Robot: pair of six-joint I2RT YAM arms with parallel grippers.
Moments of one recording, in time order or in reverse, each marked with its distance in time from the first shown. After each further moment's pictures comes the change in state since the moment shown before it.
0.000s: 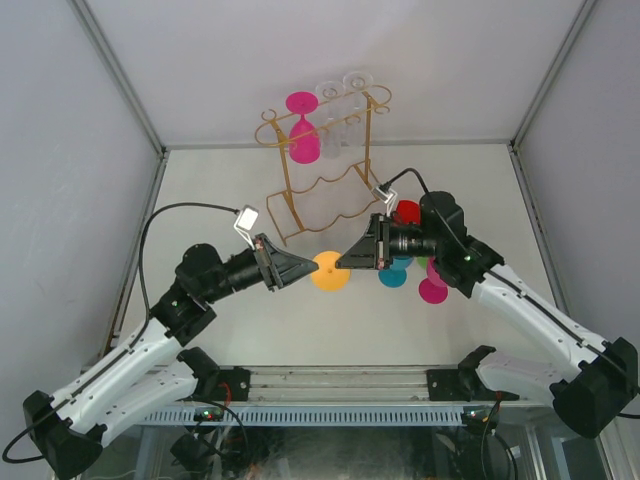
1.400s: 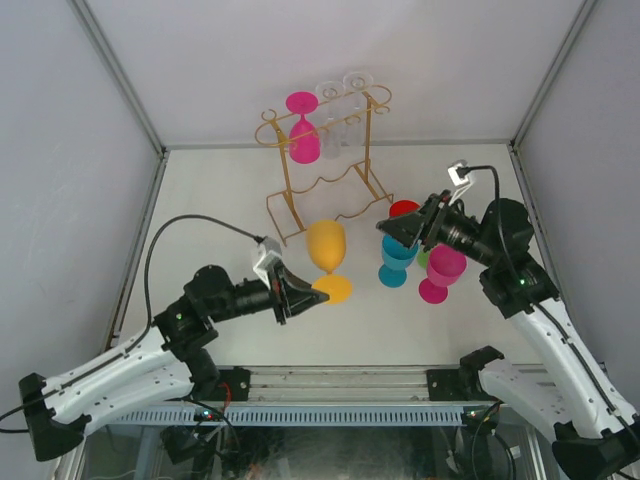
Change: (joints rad) left arm -0.213 -0.026 -0.026 0.003 -0.060 0.349; right arm -0.197 -0.267 -0.003 -0.031 0.248 -0.191
